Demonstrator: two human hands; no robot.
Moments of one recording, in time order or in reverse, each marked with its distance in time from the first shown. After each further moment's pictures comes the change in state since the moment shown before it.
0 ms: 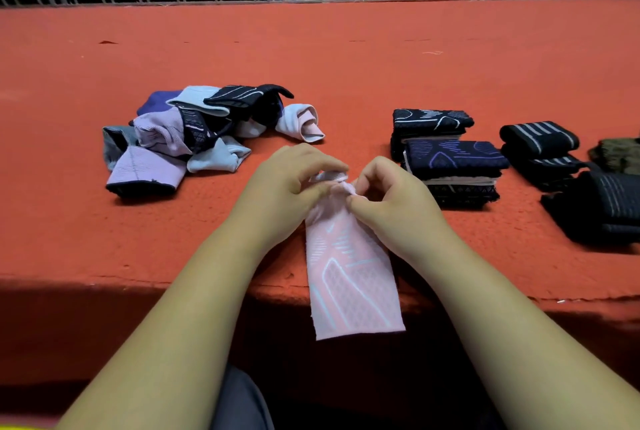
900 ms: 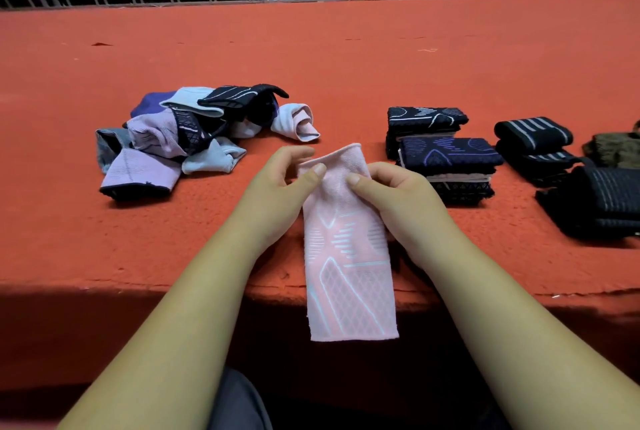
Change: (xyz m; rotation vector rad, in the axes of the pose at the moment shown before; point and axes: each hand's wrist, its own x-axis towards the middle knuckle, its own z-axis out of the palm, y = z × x) left_hand -0.005 0.002 0.013 -0.493 0.038 -0.493; right_hand 0.000 0.003 -0.006 0.409 -0.033 0.196
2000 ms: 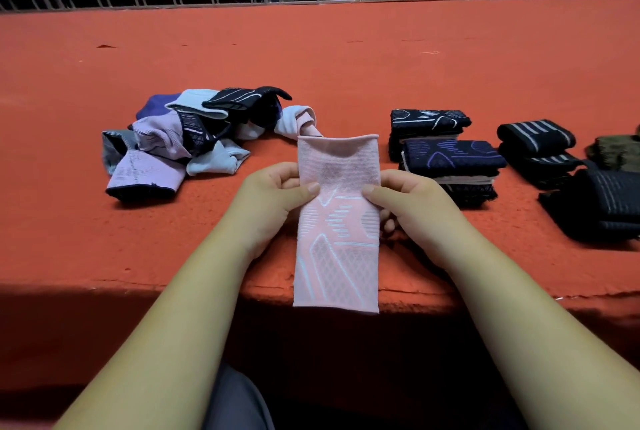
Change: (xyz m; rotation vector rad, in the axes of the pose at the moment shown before) left_hand -0.001 -0.009 -0.008 -0.471 -0.098 -0.236; right_hand 0.003 0.004 -0.016 0.002 -0.067 0.119
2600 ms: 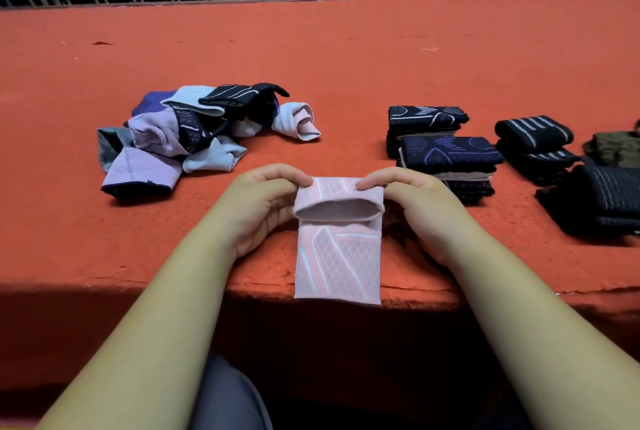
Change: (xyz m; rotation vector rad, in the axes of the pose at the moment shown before) left_hand -0.005 0.008 -0.008 -0.048 -0.012 -0.080; right_hand -0.008 -0.005 -0.004 0.034 0.021 -0.009
